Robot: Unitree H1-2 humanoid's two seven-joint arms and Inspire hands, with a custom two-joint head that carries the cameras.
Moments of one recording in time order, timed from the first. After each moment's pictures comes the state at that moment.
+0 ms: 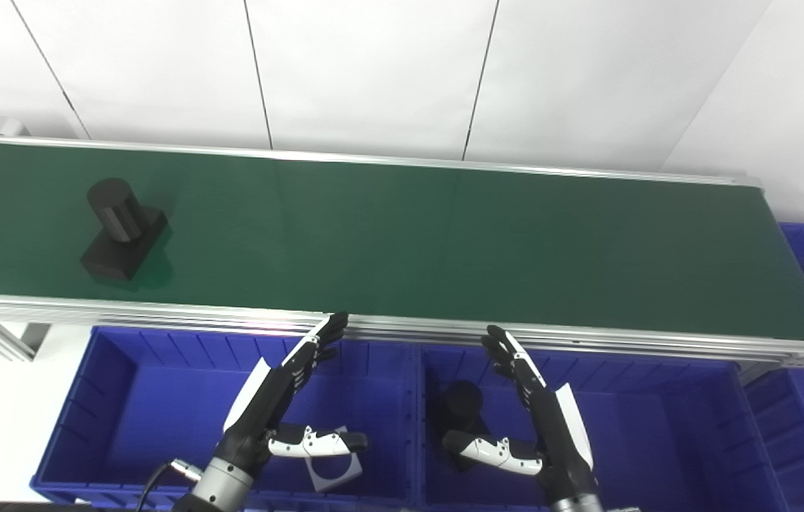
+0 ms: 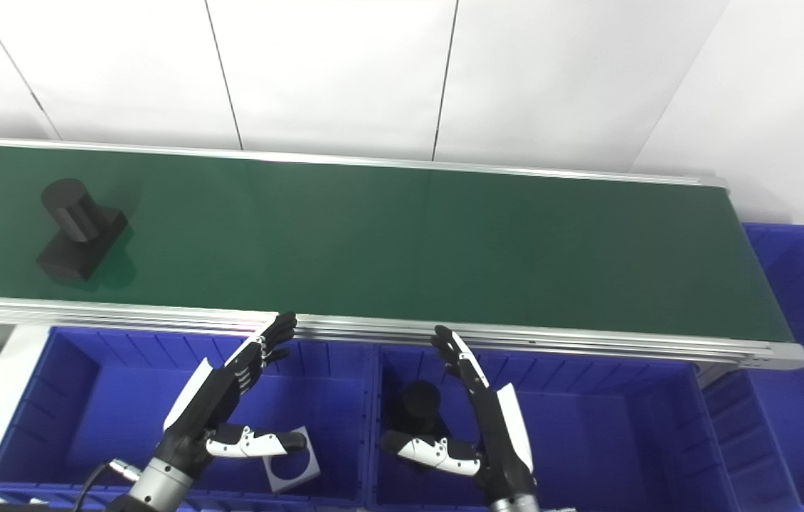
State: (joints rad) left arm 0.23 0.11 -0.19 0.05 0.11 -0.40 -0.22; right arm 0.33 -0.03 0.18 -0.07 -0.31 -0.28 -0.02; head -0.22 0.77
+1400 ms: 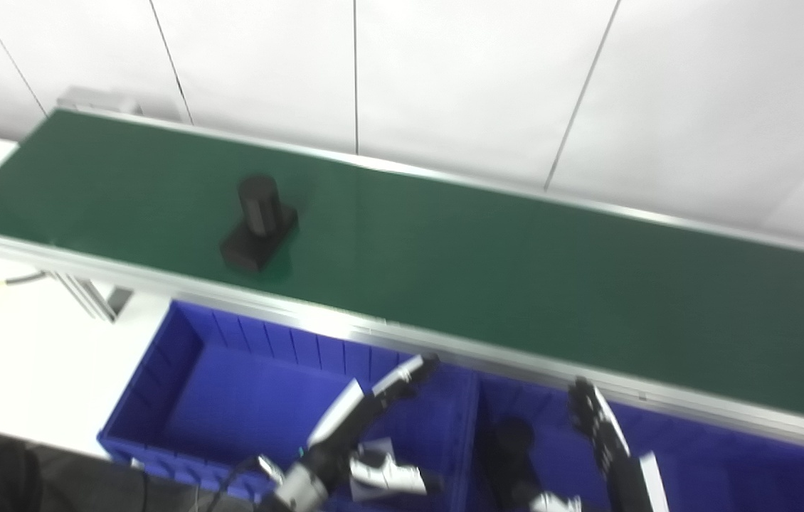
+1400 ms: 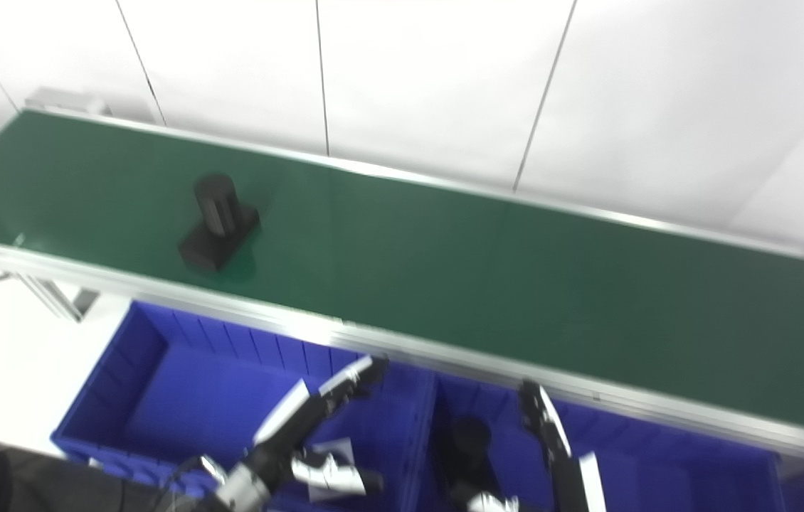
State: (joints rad) left arm 0.19 0.09 -0.33 0.20 0.23 -0.43 -0.06; right arm 0.33 -0.11 0.16 0.01 -0.21 -0.33 -0.02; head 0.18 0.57
